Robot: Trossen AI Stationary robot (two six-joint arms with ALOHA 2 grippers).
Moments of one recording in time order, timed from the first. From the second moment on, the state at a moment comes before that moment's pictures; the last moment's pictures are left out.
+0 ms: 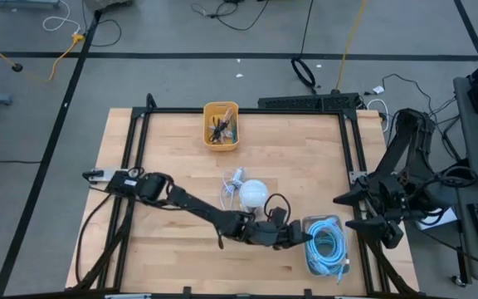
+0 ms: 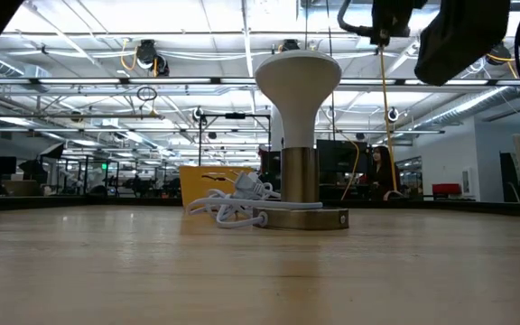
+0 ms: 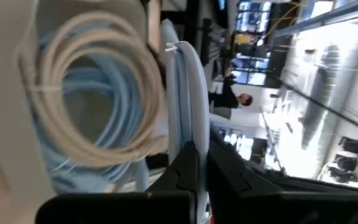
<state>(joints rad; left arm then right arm) -0.36 2.37 1.90 0.31 -0.32 -1.69 1.19 0.84 0.86 0.26 1.09 0.37</state>
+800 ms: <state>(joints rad) -0.34 2.62 2.25 0.08 -0.25 -1.73 1.22 0.84 0.86 0.16 0.99 0.54</state>
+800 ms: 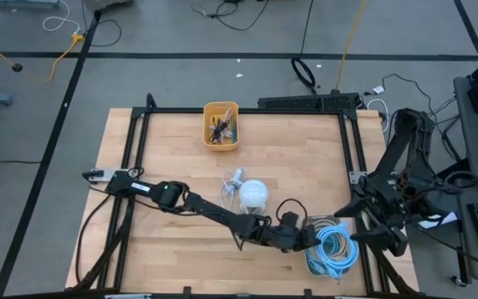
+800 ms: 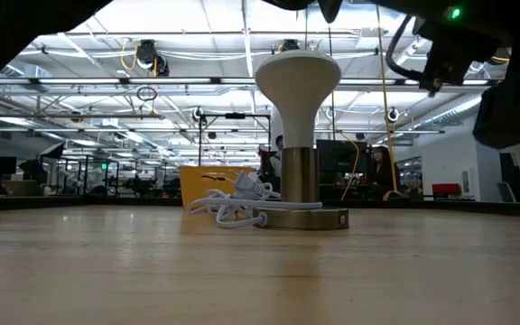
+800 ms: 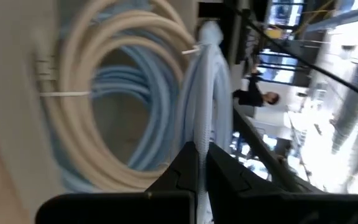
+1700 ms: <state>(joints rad) -0.31 2.62 2.25 -0.13 -0.19 -1.73 1.23 0.88 0.86 0.18 0.99 0.56</state>
